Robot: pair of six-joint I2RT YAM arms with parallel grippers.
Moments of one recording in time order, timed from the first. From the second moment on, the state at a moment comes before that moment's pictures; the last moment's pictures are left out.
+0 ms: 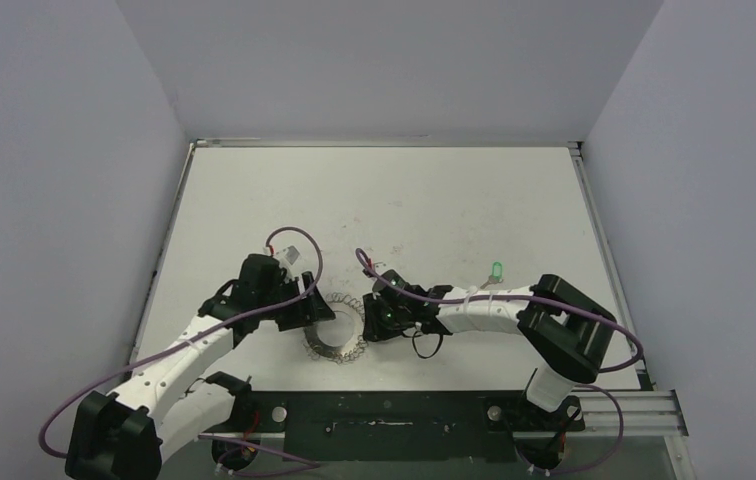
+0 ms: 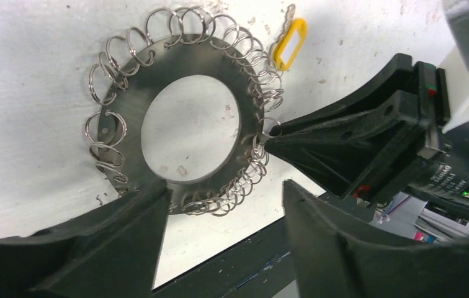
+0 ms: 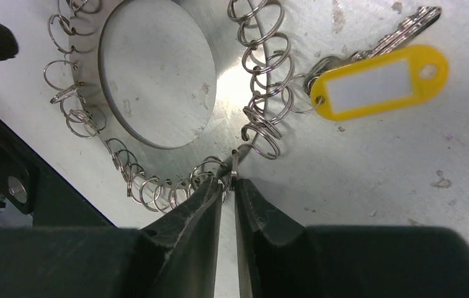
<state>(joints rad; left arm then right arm) -0.41 0.97 0.49 -0.40 0.36 -0.68 1.00 1.66 0.81 -0.06 -0.12 0.67</state>
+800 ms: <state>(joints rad) -0.37 0.87 0.40 -0.33 0.40 -0.78 1.01 1.62 0.86 -0.16 -0.04 0.59</state>
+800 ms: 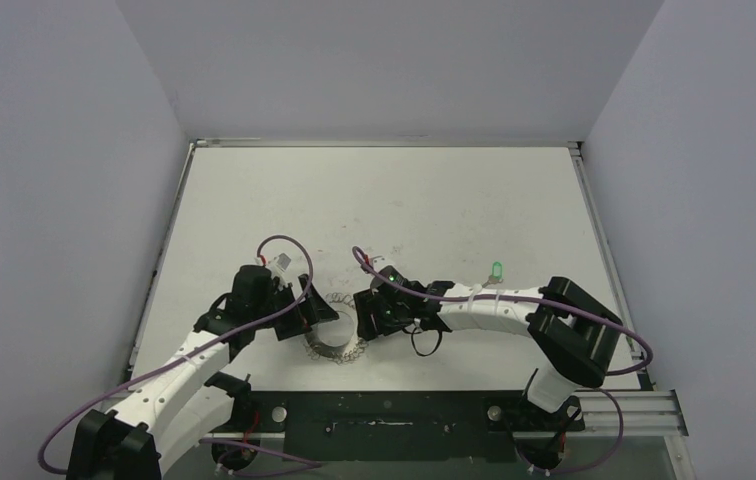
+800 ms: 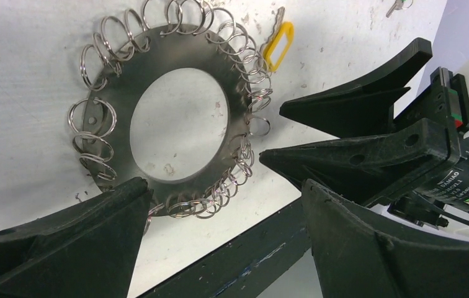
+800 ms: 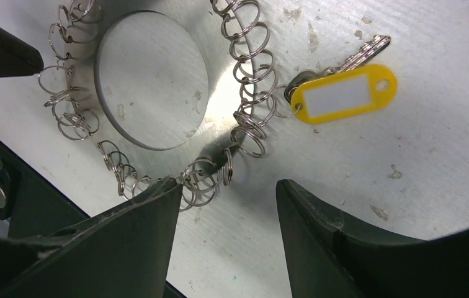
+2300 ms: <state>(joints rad) -0.41 0.95 0.30 -0.14 0.45 -0.91 1.20 1.73 1.13 -0.38 0.19 0.46</state>
